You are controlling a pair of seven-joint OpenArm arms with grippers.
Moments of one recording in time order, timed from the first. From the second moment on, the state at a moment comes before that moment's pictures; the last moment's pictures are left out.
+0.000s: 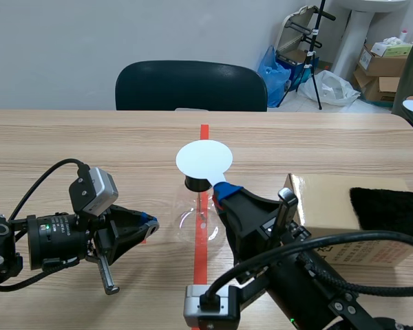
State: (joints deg) left arm -4.4 -26.4 25.2 59.7 7.9 -40.3 -30.5; right arm -20.9 21.1 -29.7 88.2 -87.1 -35.3 5.9
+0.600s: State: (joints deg) left arm -4.4 -26.4 25.2 59.7 7.9 -40.3 -30.5; right arm -20.9 21.1 -29.7 88.2 -87.1 -35.3 5.9
